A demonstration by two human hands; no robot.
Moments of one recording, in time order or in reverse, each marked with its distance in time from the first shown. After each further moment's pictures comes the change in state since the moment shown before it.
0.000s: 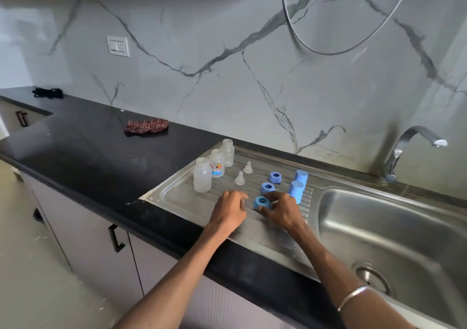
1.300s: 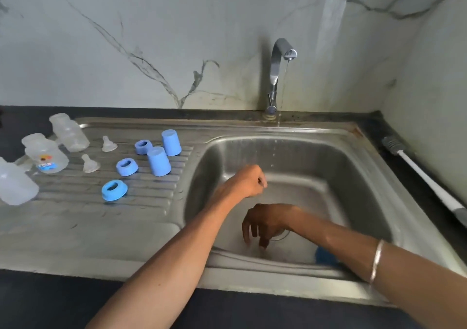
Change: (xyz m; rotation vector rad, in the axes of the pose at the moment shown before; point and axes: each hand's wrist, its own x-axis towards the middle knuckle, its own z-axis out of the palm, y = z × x) left_hand 0.041 0.256 0.257 0.031 -0.687 0.292; right_hand -0.050 0.252 -0.126 -0.386 -0.961 0.023
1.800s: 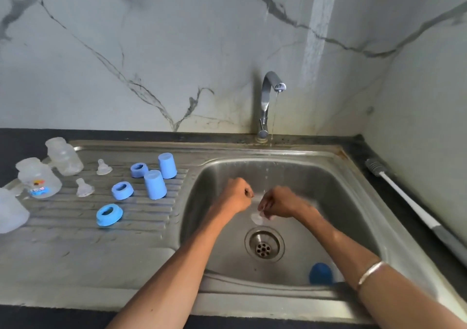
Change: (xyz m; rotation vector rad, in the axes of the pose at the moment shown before) left_hand 0.005 -0.013 -0.009 -0.048 0.201 -0.064; right_hand -0.037 0.041 -0.043 0.369 0.594 0.273
